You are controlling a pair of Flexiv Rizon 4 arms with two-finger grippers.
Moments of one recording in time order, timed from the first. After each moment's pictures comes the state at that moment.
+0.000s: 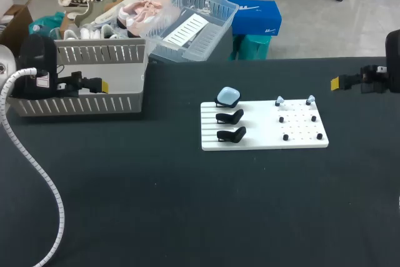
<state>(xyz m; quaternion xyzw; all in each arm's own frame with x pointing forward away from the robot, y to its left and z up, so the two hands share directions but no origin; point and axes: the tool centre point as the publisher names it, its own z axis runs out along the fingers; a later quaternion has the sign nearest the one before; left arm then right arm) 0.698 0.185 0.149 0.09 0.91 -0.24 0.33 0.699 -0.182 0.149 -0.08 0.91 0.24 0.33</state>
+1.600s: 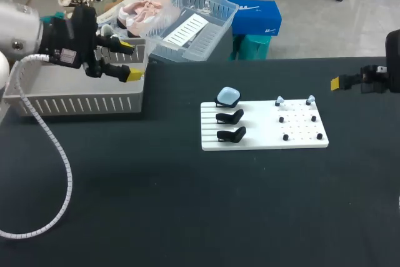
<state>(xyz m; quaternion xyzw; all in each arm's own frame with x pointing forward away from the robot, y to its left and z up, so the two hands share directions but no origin) 0.740 0.093 0.186 0.51 0.71 -0.28 0.40 0.699 -0.182 0.149 -0.08 0.91 0.24 0.33</state>
